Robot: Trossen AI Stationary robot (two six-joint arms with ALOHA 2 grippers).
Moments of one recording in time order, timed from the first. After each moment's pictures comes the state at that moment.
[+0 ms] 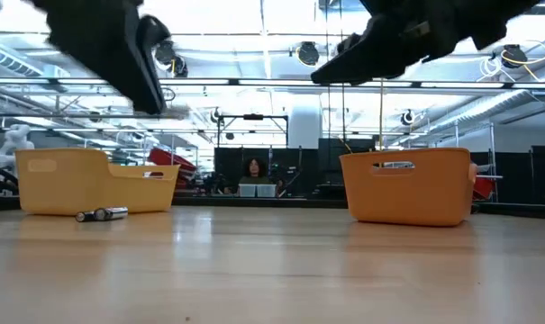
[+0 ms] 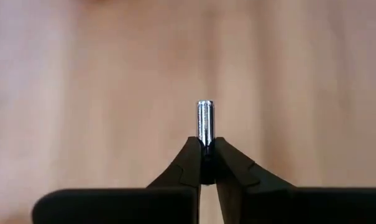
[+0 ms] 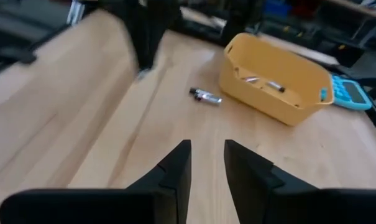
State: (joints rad) left arm -0.58 1.71 1.18 -0.66 -0.45 -0.41; right arm 0.18 1.41 0.71 0.28 0.10 -0.20
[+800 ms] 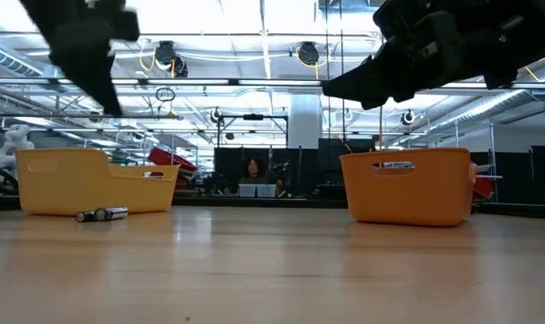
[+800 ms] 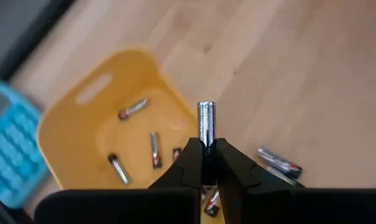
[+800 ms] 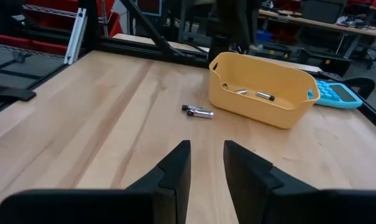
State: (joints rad) left arm -0.30 1.10 0.85 -1.00 -0.52 -0.75; right arm 0.14 1.40 0.47 0.71 0.07 -0.09
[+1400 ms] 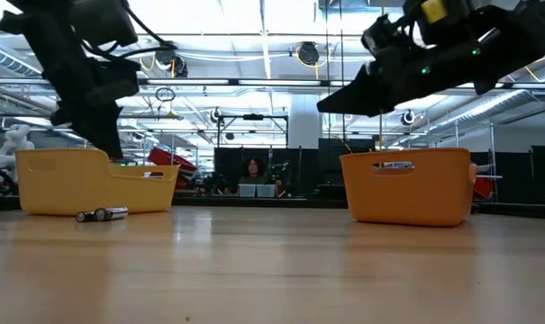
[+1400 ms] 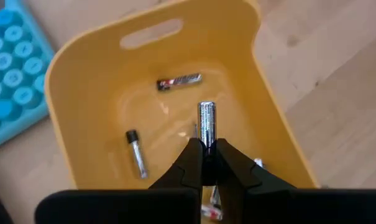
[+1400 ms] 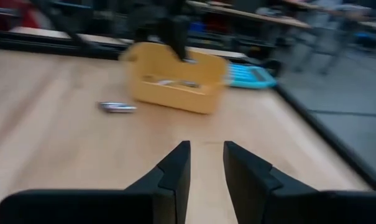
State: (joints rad) left arm 0.09 0.93 0.57 -0.77 -0.35 -0.74; right arm 0.02 1.40 0.47 0.71 0.21 -0.09
